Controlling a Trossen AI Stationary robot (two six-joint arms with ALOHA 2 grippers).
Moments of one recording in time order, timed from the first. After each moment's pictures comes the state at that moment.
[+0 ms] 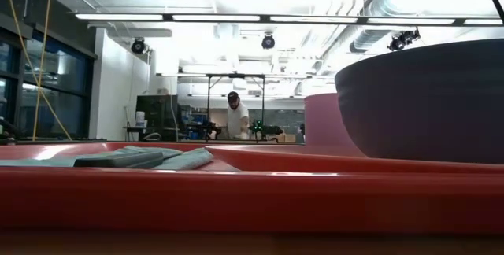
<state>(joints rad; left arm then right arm) 0.55 0.74 1.31 -1.09 0.08 0.10 0.31 2.10 2.01 -0.62 0.51 1.29</state>
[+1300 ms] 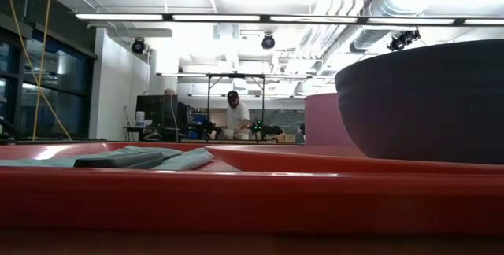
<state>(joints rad) 0.55 0.73 1.32 -1.09 -0.02 0.28 -0.28 1.40 2.01 -1.46 0.77 0.42</state>
